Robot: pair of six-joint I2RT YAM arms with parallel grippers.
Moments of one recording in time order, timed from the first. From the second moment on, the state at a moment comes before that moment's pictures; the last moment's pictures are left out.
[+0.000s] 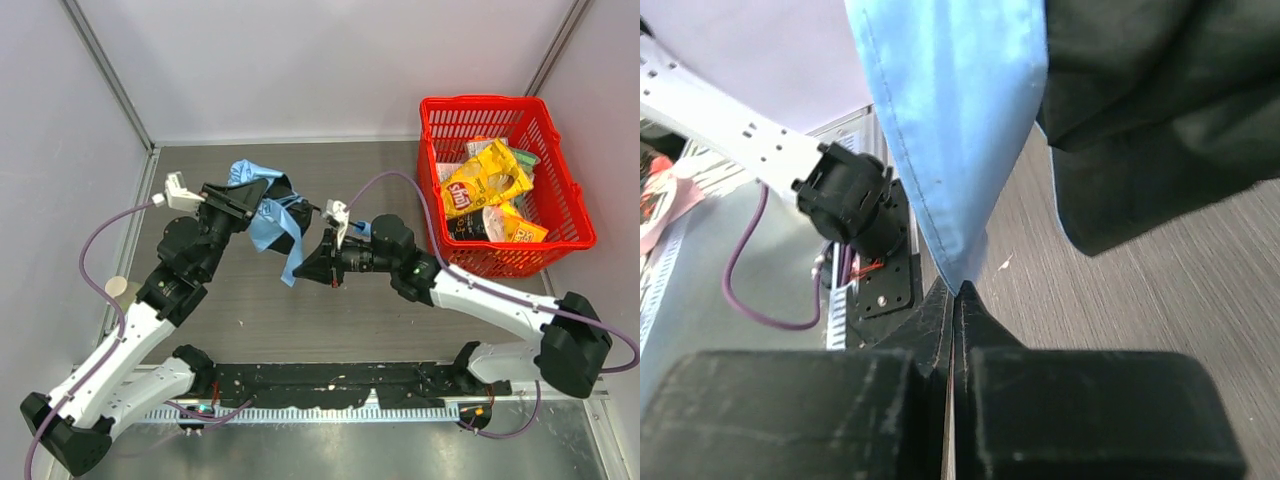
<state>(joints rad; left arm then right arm) -0.58 0.82 0.84 0.07 -0.30 -1.07 0.86 1.26 0.83 0.32 -0.62 0.29</state>
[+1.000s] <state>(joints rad) -0.58 0.80 0.87 -0.13 -0.41 -1.29 1.15 1.53 0.85 0.51 0.57 0.48</state>
